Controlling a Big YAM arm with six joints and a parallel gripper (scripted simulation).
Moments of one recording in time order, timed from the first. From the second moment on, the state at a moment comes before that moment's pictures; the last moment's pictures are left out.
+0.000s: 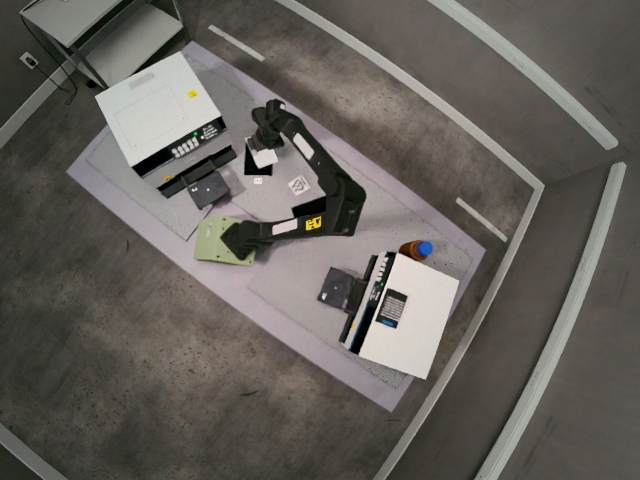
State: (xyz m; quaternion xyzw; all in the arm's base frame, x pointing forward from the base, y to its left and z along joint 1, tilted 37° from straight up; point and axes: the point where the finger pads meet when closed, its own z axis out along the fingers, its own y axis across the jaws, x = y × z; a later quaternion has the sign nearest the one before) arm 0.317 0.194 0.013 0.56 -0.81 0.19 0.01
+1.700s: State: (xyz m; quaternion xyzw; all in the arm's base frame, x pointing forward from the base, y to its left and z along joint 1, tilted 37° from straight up) arm 0.208 0.224 0.004 0.72 -0.66 0.20 0.09
